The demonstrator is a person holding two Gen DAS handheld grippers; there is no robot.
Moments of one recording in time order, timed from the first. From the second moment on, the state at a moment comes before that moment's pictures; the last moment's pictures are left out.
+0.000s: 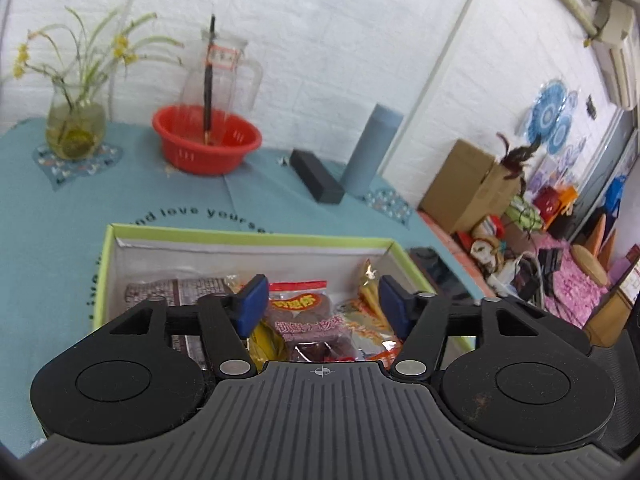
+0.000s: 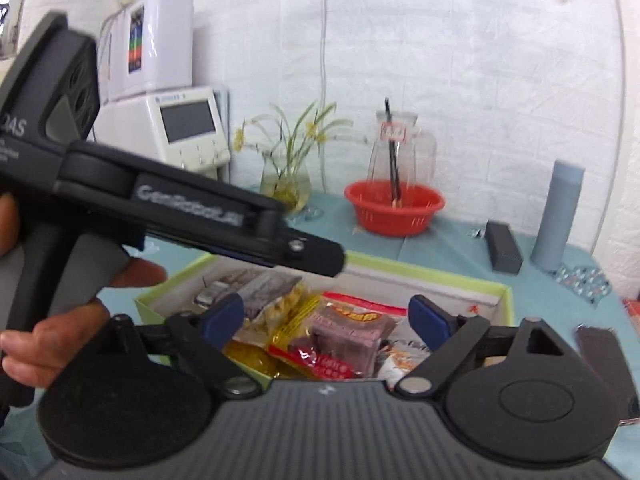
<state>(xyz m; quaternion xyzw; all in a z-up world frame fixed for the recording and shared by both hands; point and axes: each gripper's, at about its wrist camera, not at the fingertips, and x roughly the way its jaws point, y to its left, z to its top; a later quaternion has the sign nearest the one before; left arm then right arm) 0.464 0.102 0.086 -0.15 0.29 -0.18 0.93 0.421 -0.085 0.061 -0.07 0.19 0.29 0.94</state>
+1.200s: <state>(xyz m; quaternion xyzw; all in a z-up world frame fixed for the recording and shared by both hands) 0.321 0.018 -0.002 -0.17 0.43 -0.25 0.85 0.278 -0.155 -0.018 0.00 0.31 0.27 0.91</state>
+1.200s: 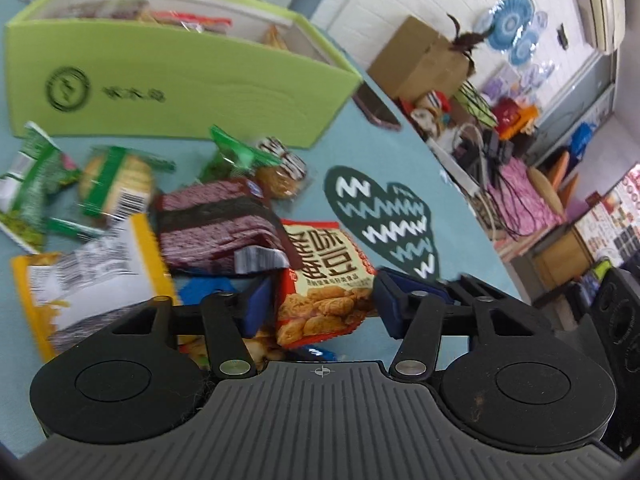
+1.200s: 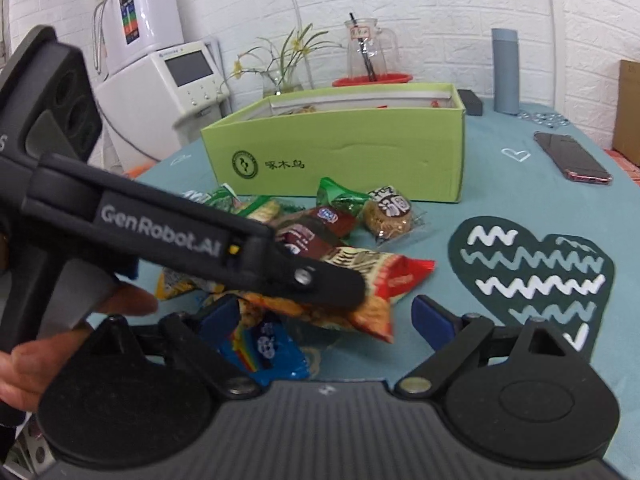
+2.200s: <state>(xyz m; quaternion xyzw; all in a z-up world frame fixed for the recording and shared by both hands) 0.284 -0.060 -0.011 -0.14 0.44 -0.31 0.83 0.219 -0.227 -0.027 0.01 0.30 0.21 0.93</state>
